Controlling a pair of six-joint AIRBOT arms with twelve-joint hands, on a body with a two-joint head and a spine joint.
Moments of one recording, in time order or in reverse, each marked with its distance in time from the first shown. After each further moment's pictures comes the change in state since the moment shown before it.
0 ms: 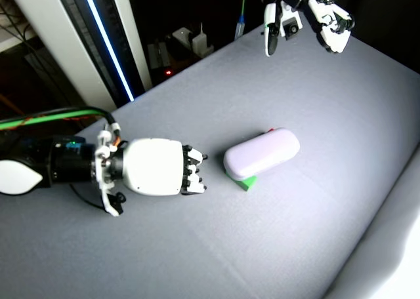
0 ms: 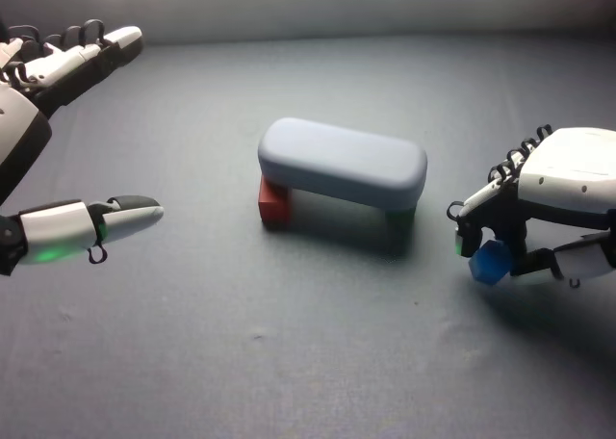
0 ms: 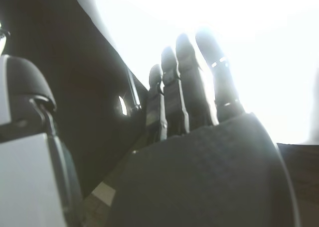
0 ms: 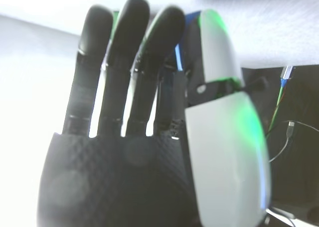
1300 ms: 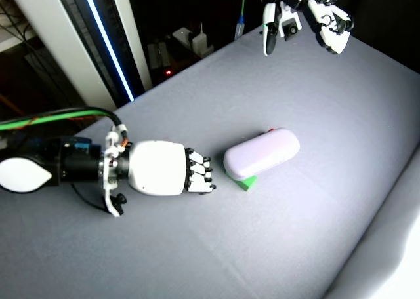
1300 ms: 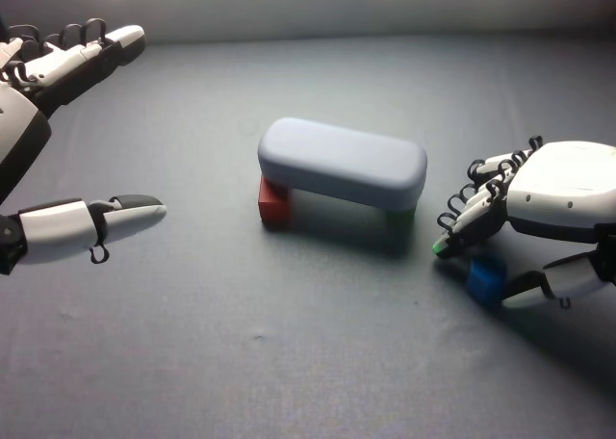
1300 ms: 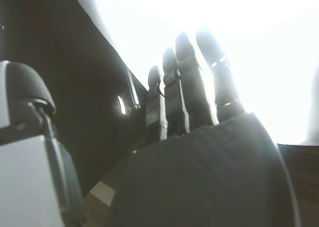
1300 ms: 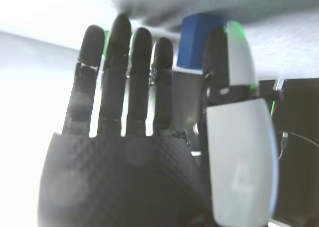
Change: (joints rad) left arm 0.000 0.000 0.000 0.000 0.000 -0.007; right arm 0.006 -0.019 0.002 -0.066 -0.045 0.005
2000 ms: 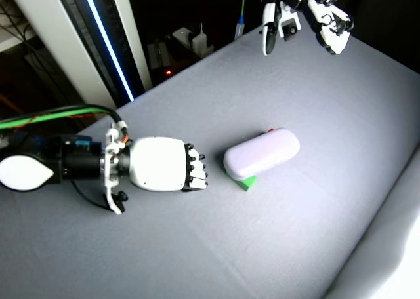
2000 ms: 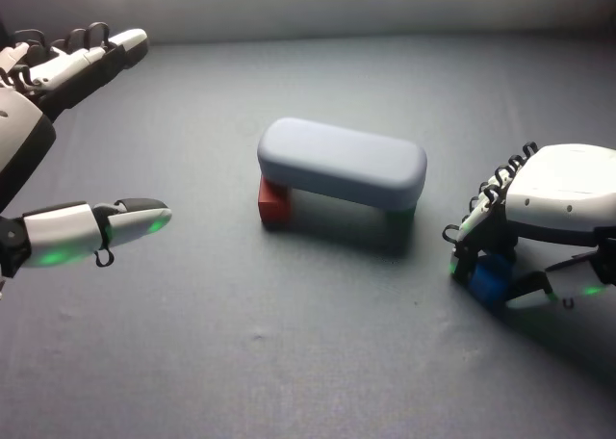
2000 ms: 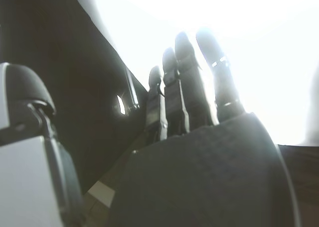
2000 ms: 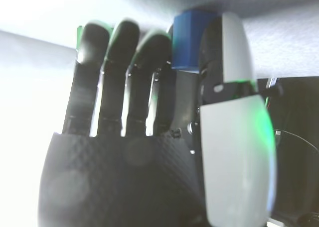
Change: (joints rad) left arm 0.001 -0.006 0.000 0.002 0.000 -0.007; right arm 0.000 0.000 -0.002 -0.007 0.002 0.004
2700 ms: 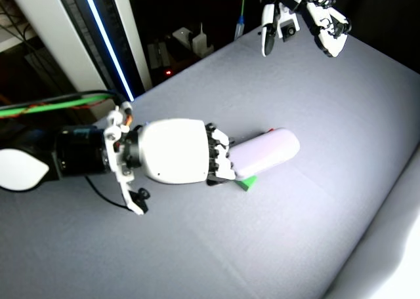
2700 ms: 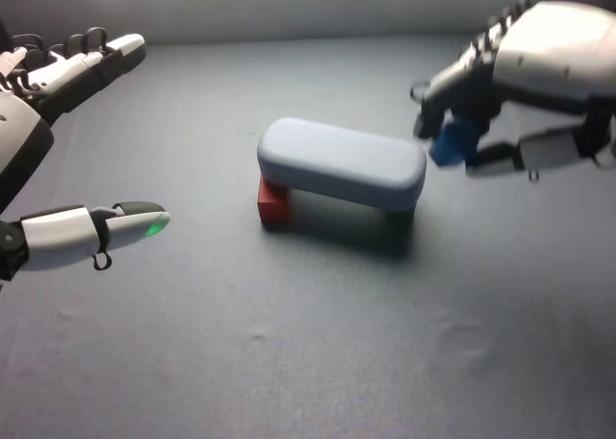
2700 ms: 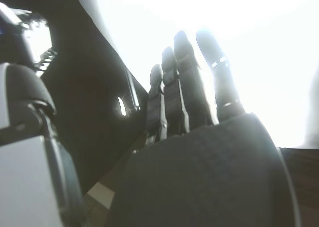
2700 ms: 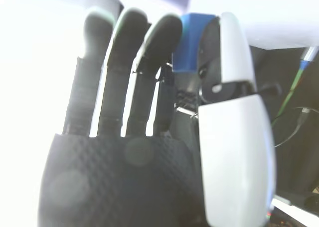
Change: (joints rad) left arm 0.012 0.000 0.000 -0.004 0.001 -0.006; right arm 0.234 0.003 0.066 0.021 0.077 -0.001
